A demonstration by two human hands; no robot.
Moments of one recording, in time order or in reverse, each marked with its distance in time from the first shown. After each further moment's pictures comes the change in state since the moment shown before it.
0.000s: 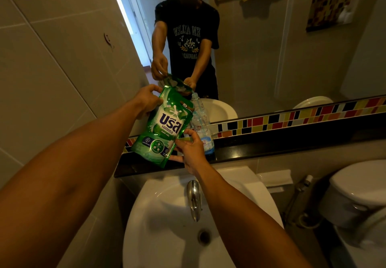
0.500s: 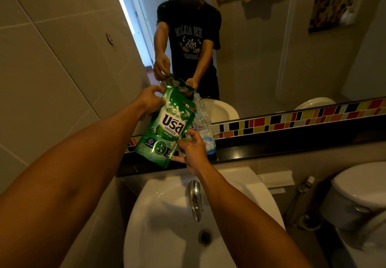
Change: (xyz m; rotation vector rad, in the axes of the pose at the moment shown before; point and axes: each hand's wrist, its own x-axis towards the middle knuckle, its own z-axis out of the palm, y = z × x) left_hand -0.002 -0.003 0.002 -0.025 0.014 0.033; right_hand 0.001 0.002 -0.002 -0.013 0.016 -0.012
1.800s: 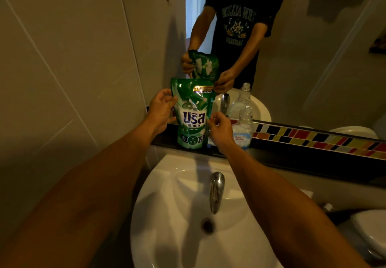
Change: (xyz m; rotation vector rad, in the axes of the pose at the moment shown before) left_hand -0.020 -0.168 -0.032 -0.828 0.216 -0.069; right_hand 0.078 0.032 0.031 -0.878 0.052 -0.258
